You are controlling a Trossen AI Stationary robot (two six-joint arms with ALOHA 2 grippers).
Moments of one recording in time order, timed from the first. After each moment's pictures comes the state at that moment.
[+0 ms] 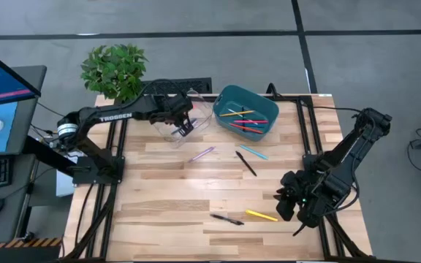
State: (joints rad) left arm 0.37 1.55 1.30 -0.85 -0.34 -0.22; right arm 0.90 1.26 0.99 -1.01 0.52 1.52
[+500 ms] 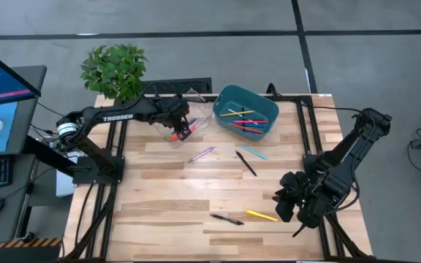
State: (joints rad) left arm 0.46 1.55 1.11 -0.64 -0.13 -0.16; right arm 0.90 1.26 0.99 -0.97 0.52 1.52
